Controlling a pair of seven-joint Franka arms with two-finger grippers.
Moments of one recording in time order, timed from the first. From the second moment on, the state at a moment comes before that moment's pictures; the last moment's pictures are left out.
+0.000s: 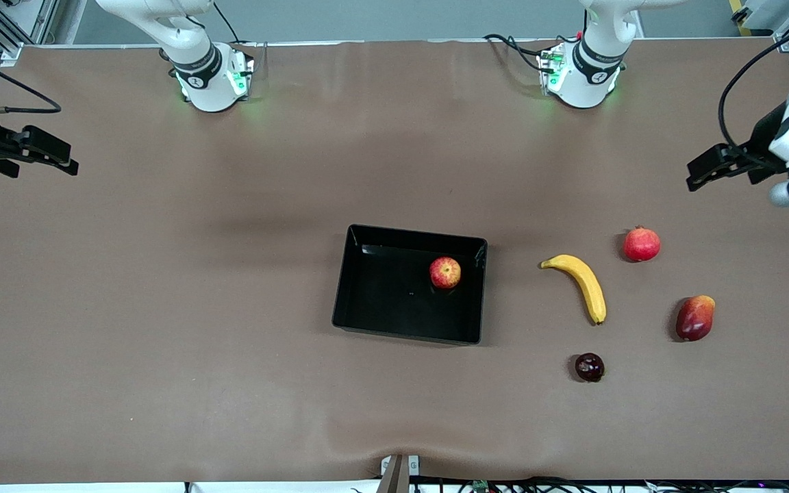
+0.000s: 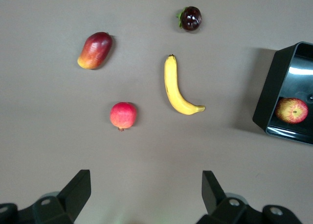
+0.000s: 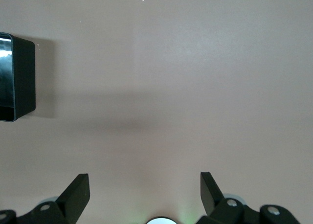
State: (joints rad) left arm 0.04 0.04 -0.15 -1.56 0.02 1.54 -0.20; right arm -0.01 0.00 -0.01 -1.53 0.04 1.44 -0.02
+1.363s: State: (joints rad) left arm 0.01 0.48 -0.16 -1.87 0.05 2.23 -0.51; right arm -0.01 0.00 -0.01 -1.53 0.04 1.44 -0.02
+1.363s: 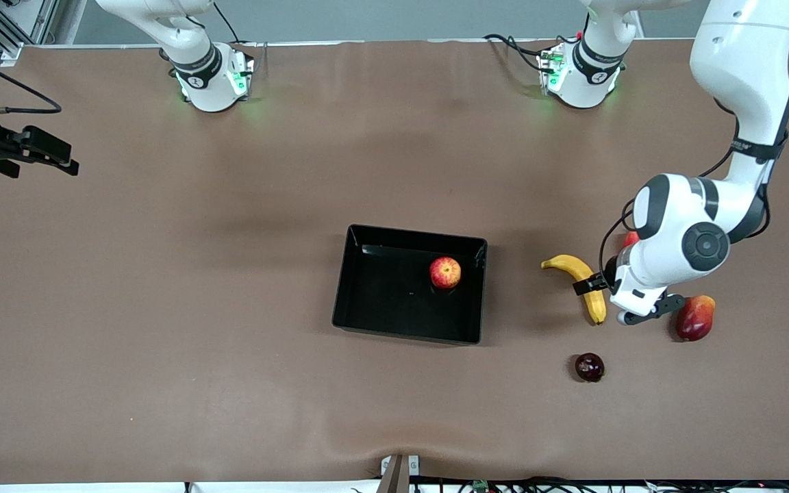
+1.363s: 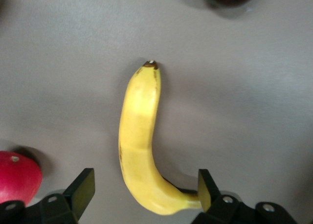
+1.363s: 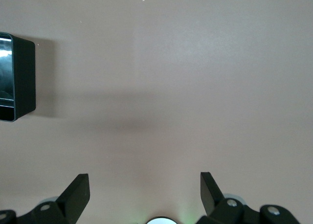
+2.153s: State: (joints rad) left arm -0.01 0.58 -0.16 -1.87 0.17 2.29 -0.68; right arm -0.01 0.00 -0.01 -1.53 0.04 1.44 -0.02
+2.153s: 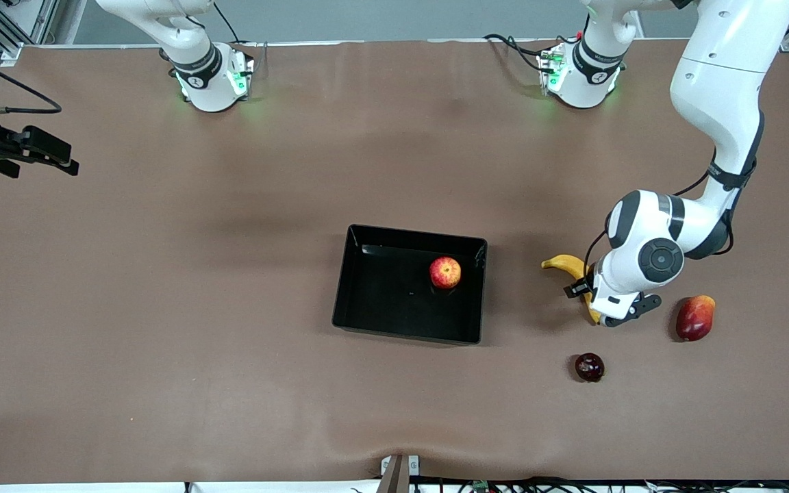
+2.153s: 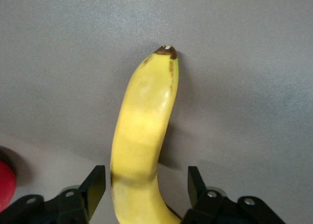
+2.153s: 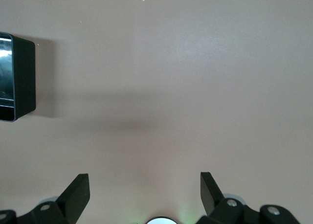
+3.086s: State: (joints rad) left arm -0.05 0.50 -0.18 -1.82 0.17 2.20 -0.72; right arm -0.01 0.00 -0.01 -1.53 0.04 1.44 -0.02
